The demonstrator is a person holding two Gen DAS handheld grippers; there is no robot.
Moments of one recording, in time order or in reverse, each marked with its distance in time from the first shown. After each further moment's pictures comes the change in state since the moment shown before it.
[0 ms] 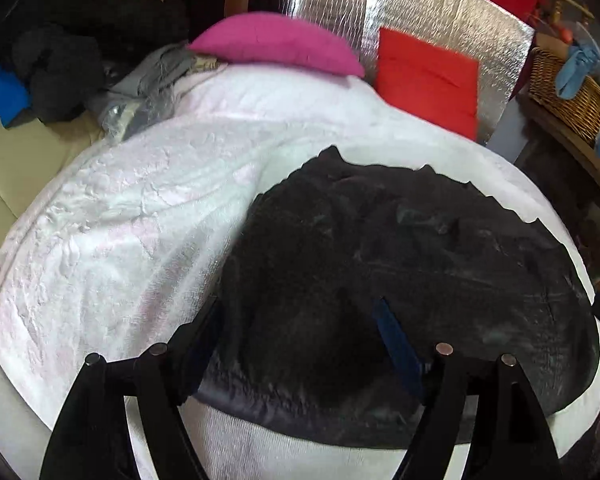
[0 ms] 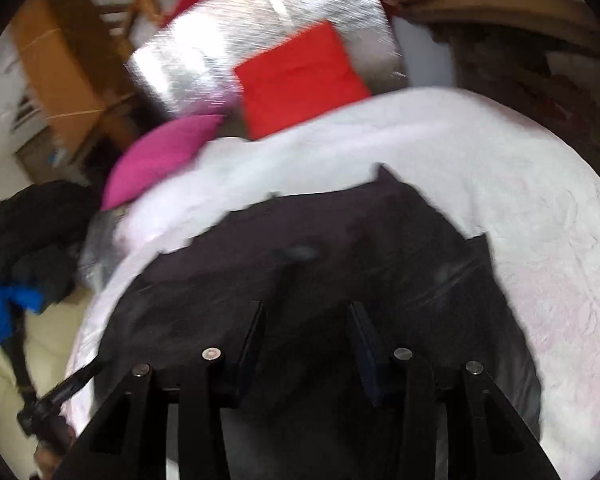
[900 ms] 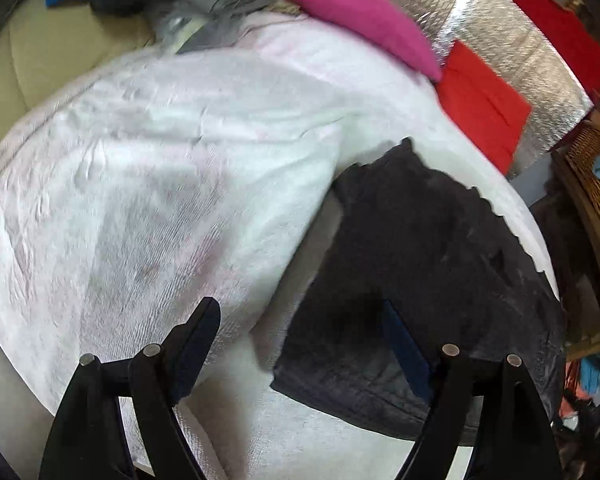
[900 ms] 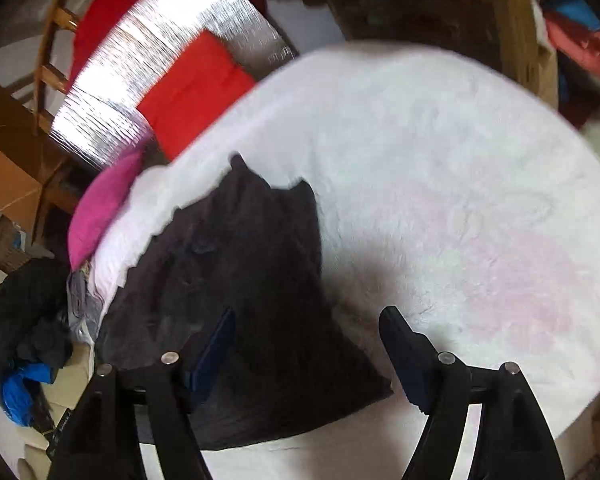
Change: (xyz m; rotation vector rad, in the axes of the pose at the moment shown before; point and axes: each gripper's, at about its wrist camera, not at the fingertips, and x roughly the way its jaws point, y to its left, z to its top) left arm 0.029 0.080 -0.008 -0.311 0.163 -0.065; right arm -0.043 -0.147 -0.021 0.398 0.115 -0.121
